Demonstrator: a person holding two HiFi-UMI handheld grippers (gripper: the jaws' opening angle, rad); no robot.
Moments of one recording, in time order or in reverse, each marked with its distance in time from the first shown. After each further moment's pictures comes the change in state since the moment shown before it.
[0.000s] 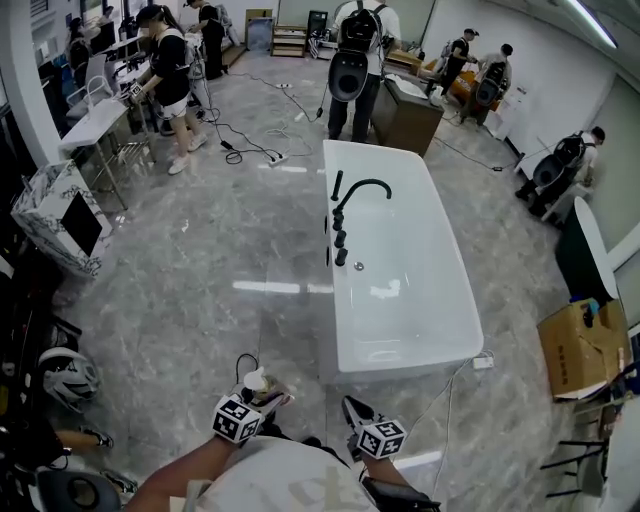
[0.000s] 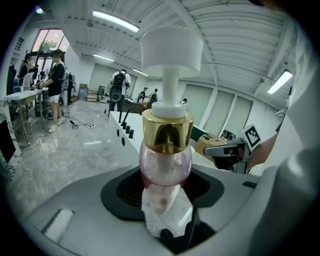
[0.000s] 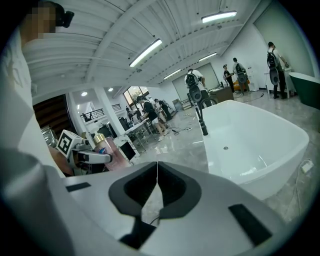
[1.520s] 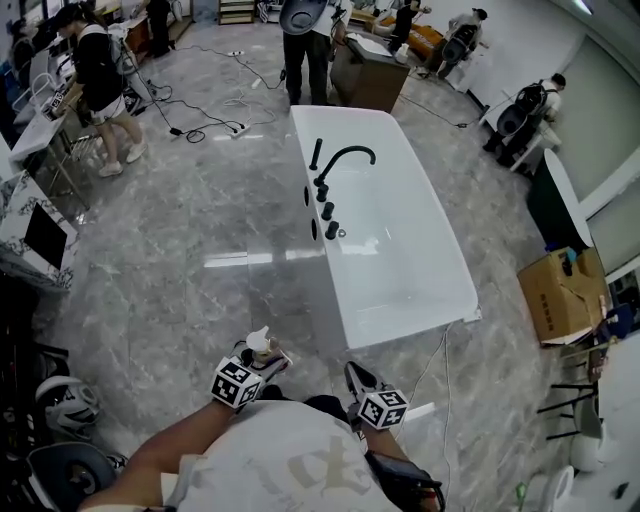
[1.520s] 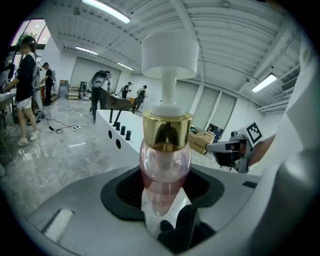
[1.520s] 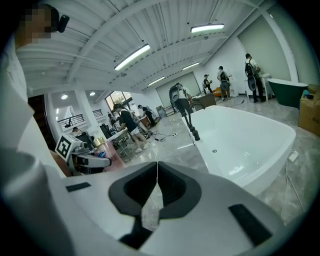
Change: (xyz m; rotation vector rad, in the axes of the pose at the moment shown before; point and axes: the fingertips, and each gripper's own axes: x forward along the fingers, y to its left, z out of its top) left arm 0.013 0.108 0.038 0.098 0.067 -0.177; right arm 0.075 0.029 0.032 0.078 -0.084 -0.215
